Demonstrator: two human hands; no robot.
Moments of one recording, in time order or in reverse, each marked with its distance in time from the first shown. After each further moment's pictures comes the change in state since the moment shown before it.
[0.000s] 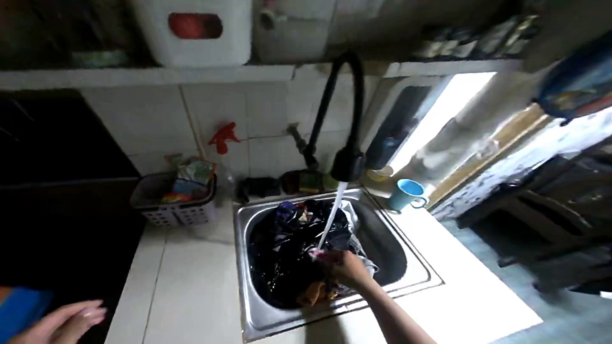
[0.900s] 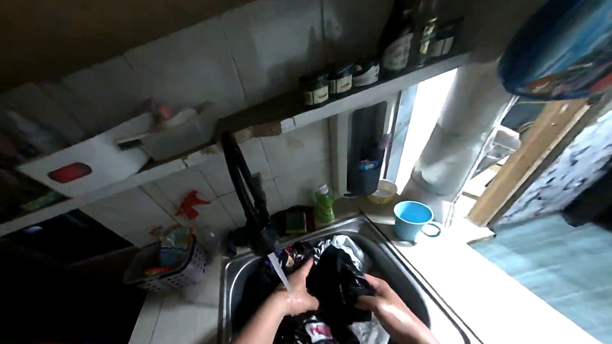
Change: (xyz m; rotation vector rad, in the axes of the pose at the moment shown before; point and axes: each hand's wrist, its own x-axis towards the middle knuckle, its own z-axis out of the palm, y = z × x) left_hand 0.159 0.289 0.362 0.193 -0.702 0.171; right_hand 0.034 0.093 -0.068 1.052 0.049 -0.357
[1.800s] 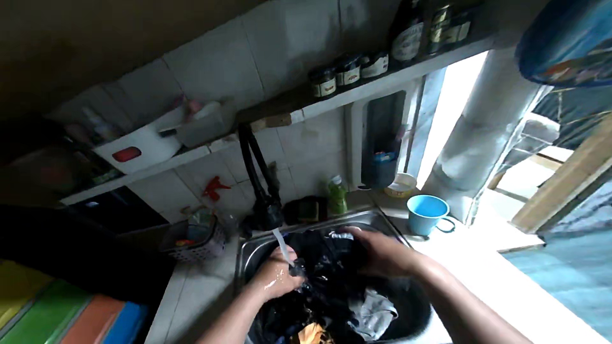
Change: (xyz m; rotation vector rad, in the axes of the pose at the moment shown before) left_hand -0.060 0.004 -0.025 0.343 0.247 0.025; right_hand 0.057 -0.097 -0.024 -0.969 -0.471 -0.110
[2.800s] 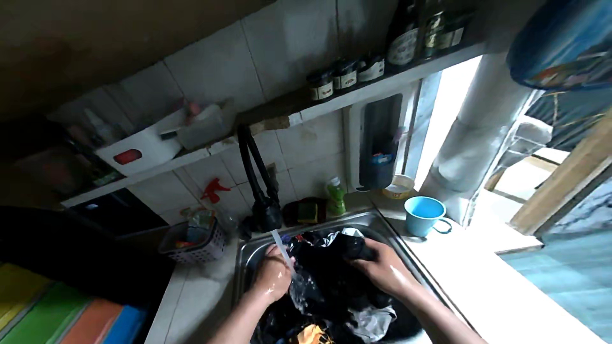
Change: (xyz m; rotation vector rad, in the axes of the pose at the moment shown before) left_hand -0.003 0.001 0.008 -0.040 0.208 -0.118; right_hand -0.019 0.002 0.043 0.402 0.437 0.152
